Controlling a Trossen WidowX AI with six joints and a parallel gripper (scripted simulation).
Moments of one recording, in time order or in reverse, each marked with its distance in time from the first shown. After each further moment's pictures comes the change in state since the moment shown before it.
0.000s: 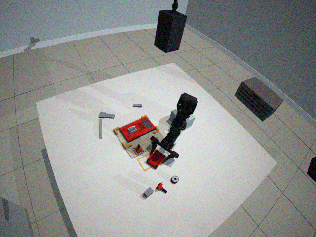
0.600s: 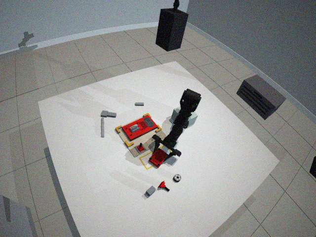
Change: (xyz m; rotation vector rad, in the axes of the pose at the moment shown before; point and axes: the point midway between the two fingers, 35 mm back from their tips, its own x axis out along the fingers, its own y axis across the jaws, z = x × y) arm -0.001 0.000 0.004 0.000 0.004 0.000
